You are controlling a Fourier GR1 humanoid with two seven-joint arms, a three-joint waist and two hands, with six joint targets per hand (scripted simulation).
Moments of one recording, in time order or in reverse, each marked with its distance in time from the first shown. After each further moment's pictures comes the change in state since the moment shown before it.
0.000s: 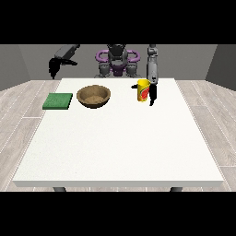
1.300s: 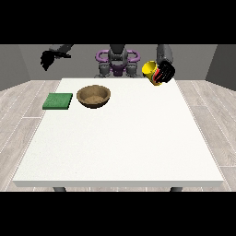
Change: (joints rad) left arm -0.215 0.258 -0.284 -0.032 -0.547 0.360 0.618; right arm 0.004 -0.078 -0.066 0.231 -0.019 0.060 0.038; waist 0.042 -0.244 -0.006
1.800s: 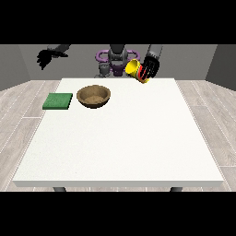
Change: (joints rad) left arm -0.116 -0.084 -0.150 -0.010 -0.275 0.063 0.326; right arm -0.015 -0.035 -0.023 0.086 -0.011 0.051 -0.037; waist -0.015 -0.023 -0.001
